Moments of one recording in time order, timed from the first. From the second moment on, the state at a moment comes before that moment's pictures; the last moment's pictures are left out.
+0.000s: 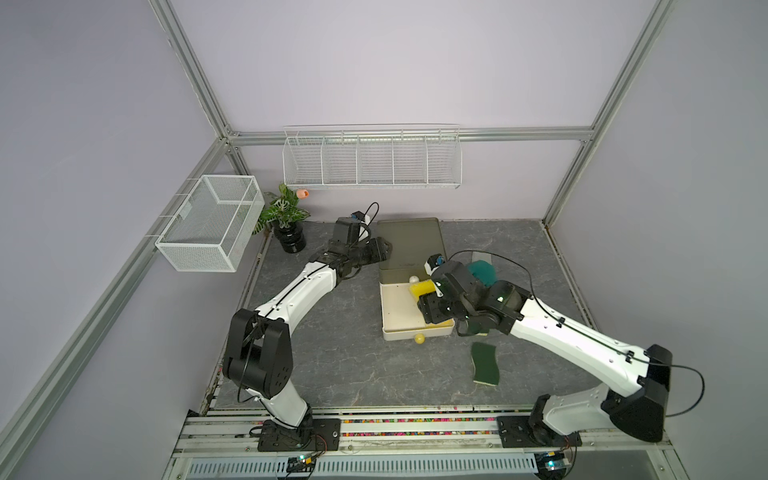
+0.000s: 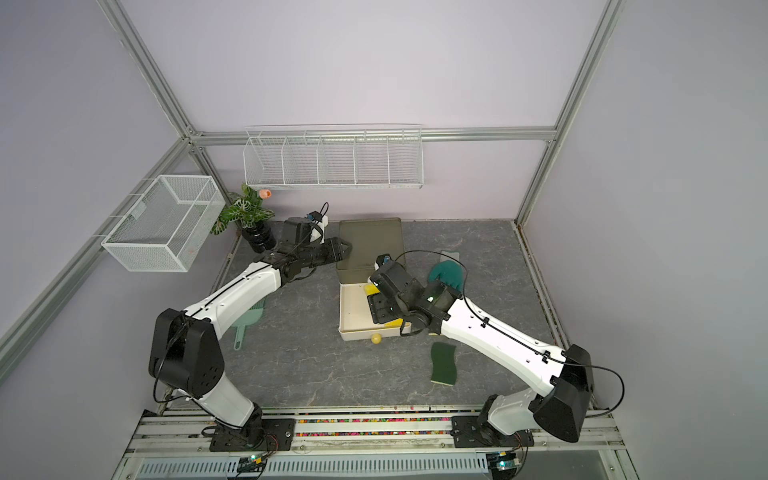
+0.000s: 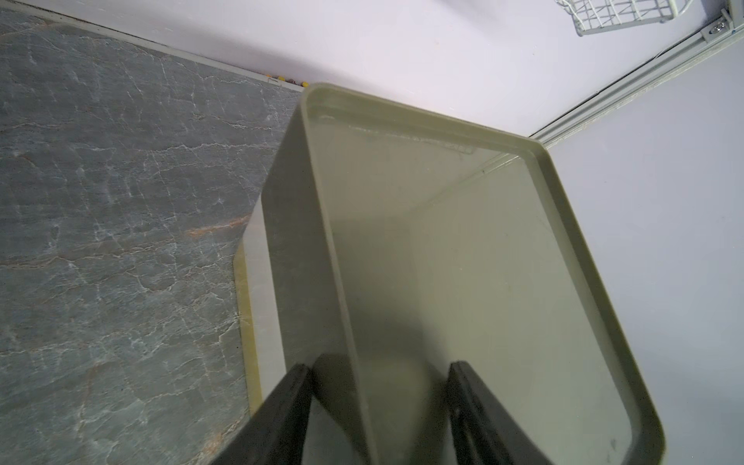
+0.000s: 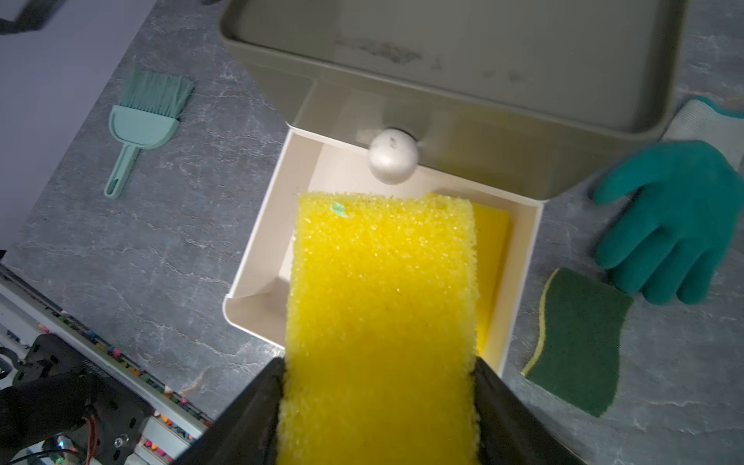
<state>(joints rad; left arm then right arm) -0.42 1.67 1.32 -0.24 0.30 -0.50 0.91 1.37 1.30 -0.83 0.21 0.47</state>
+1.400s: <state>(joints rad) -0.41 1.68 1.32 -0.23 0.30 -0.50 0.18 1.44 0.86 -0.61 0.15 0.32</state>
